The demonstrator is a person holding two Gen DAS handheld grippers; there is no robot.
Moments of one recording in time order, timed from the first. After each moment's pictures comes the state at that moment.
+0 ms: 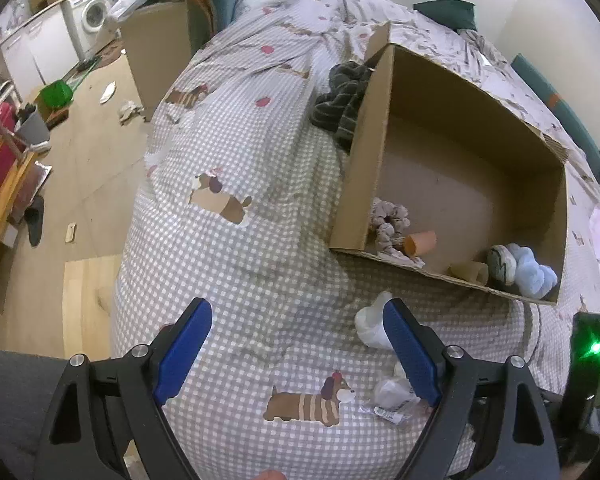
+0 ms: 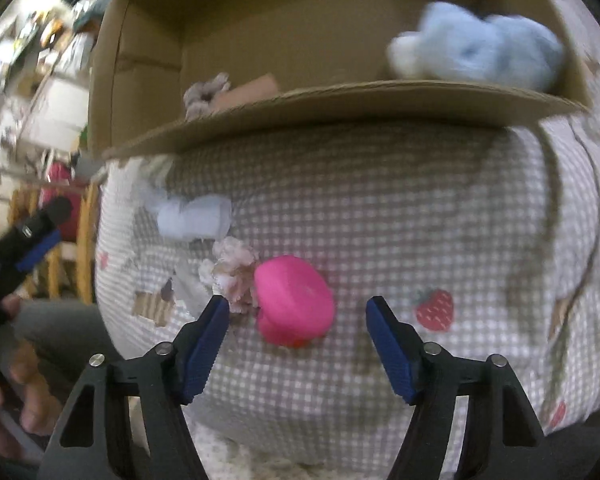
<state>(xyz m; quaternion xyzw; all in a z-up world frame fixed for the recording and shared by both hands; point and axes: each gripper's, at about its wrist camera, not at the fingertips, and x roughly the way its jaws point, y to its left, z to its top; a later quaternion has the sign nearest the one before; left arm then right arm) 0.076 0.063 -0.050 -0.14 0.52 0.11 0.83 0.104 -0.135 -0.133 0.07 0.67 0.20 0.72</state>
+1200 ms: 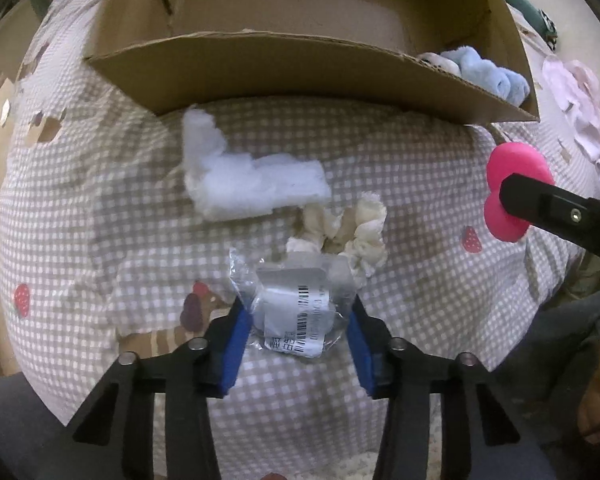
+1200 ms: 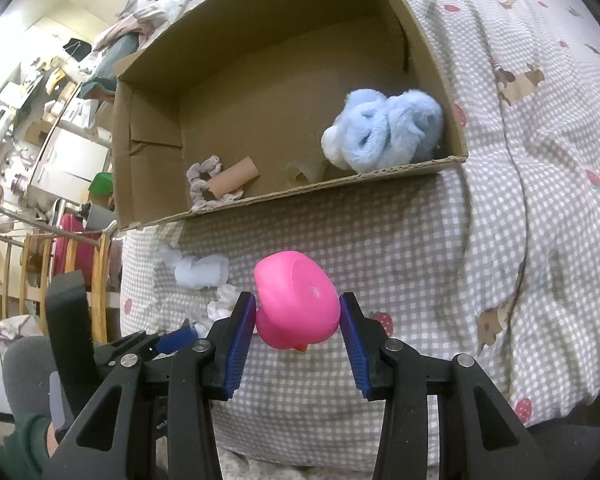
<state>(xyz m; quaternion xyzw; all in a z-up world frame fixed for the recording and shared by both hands) 0.072 -0.033 -0.132 -0.06 0.65 -0.07 0.76 0.104 -0.194 -0.089 0.14 0.60 0.18 0.76</state>
